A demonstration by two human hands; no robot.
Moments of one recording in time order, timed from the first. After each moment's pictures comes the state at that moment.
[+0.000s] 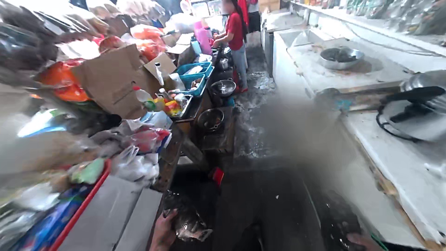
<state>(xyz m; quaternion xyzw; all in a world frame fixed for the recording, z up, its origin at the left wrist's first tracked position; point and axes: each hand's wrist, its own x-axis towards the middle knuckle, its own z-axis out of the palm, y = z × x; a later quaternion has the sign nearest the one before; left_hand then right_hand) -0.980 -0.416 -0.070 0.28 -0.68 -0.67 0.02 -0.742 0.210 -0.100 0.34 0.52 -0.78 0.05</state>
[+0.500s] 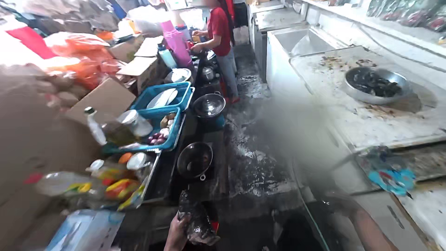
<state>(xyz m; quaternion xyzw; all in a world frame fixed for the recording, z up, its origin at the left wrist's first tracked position) -1.456 -0.272 -0.080 0.21 -0.69 -0.68 -0.08 -1.315 0.335 -0.084 0.26 0.47 -0.84 0.05</state>
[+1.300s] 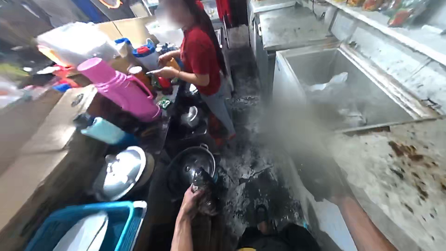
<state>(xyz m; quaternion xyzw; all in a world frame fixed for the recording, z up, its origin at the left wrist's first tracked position) -2.286 0.096 -0.026 0.14 -0.71 -0.67 -0.14 -2.133 0.616 -0.012 0.24 0.49 -0.84 0.04</state>
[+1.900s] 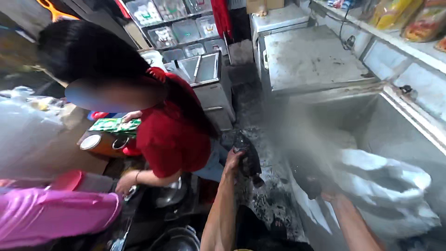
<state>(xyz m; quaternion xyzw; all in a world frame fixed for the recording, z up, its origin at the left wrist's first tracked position) -2.921 0.516 0.006 0.06 -0.67 -0.72 -0.18 -2.704 0.814 0.014 0.22 0.48 -0.85 0.03</state>
